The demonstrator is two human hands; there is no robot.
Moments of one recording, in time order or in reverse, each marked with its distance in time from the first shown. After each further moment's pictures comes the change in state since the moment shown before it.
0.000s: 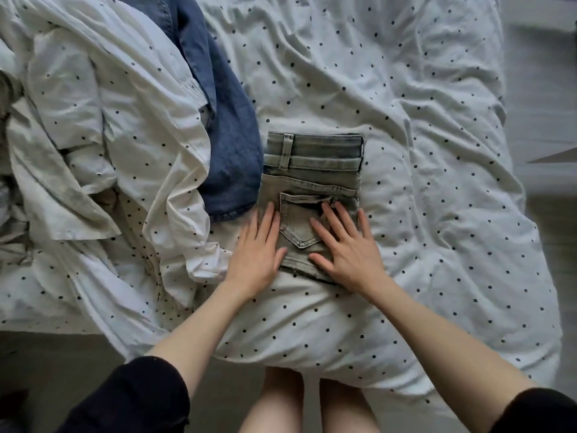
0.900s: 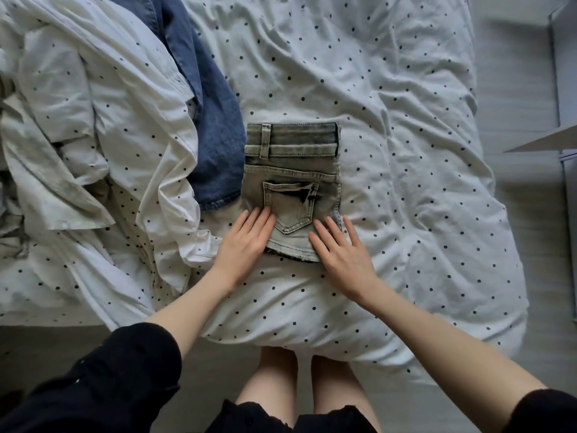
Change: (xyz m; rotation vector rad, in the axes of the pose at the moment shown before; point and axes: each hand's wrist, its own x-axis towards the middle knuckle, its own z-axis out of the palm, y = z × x) left_hand -0.019 0.008 -0.018 0.354 0.289 0.313; right_hand -0.052 -0.009 -0.011 -0.108 0.149 -0.103
